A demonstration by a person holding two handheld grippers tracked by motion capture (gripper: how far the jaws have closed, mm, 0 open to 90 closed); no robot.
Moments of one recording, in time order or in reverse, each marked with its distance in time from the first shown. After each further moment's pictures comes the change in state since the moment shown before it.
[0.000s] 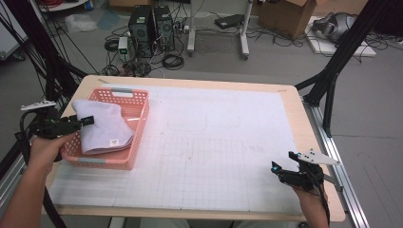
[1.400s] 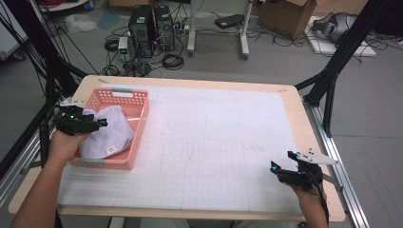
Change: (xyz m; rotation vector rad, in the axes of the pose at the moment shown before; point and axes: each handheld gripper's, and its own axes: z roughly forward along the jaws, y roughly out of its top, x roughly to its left) left arm -0.021 0.001 0.049 0.179 0.168 0.167; right arm 0.002 0.001 0.002 -0.004 0.001 -0.010
